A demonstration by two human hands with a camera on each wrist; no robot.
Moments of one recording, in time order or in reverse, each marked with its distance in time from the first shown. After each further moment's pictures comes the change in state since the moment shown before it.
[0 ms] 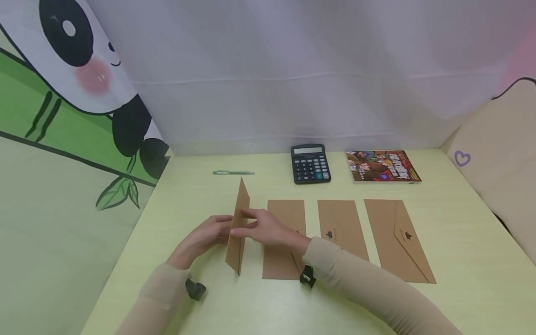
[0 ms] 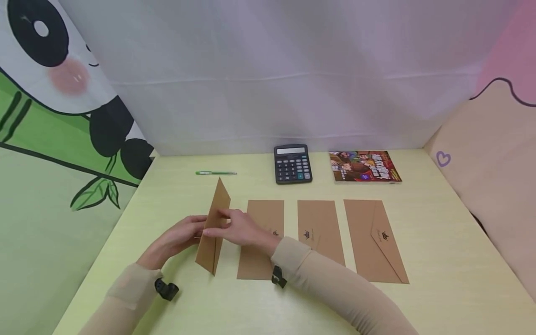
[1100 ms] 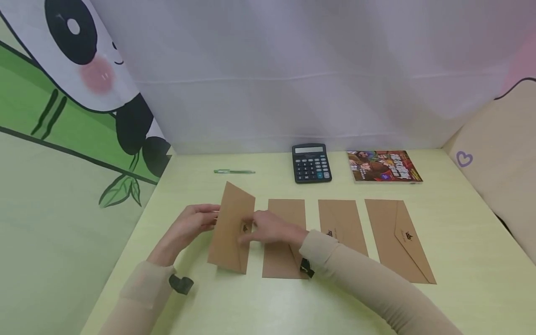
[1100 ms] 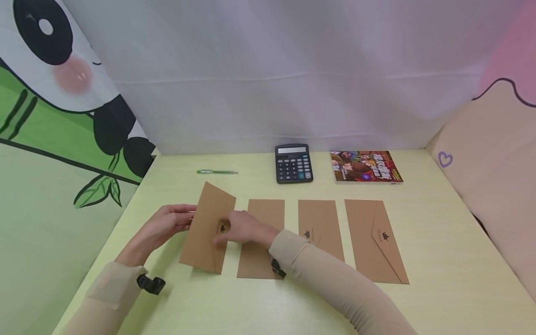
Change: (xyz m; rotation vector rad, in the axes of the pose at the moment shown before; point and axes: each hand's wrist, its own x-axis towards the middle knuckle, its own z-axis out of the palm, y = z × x) left_hand -0.025 0.023 -0.027 -0.004 0.187 0.069; right_hand 0.015 0.009 -0.009 -0.477 -0.124 -0.018
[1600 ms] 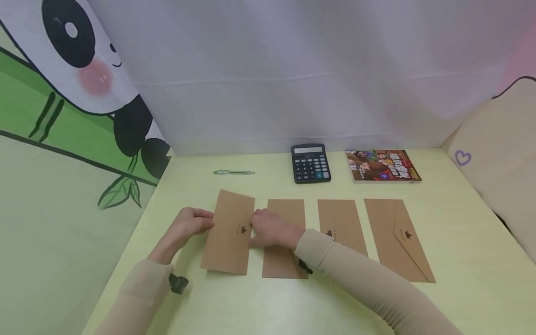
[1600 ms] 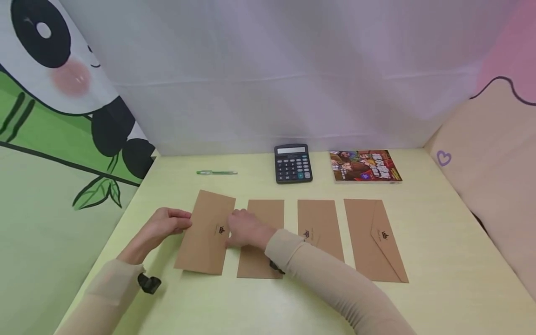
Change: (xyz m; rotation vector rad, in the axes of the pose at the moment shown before) left_hand 0.002 -0.005 -0.010 0.260 0.144 -0.089; right_hand 0.003 -0.003 0.003 -0.453 0.011 0.055
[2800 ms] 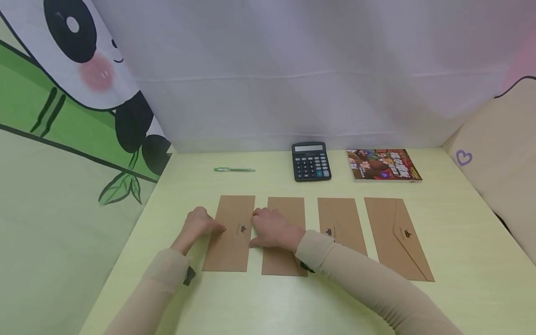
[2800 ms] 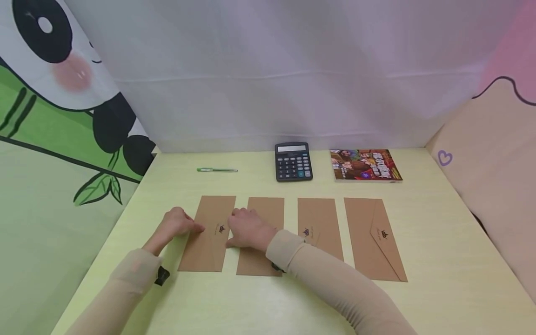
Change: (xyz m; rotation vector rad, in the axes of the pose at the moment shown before) left_hand 0.016 0.001 0.026 0.483 0.113 -0.142; right_hand -0.005 -0.001 0.007 -0.152 0.012 0.015
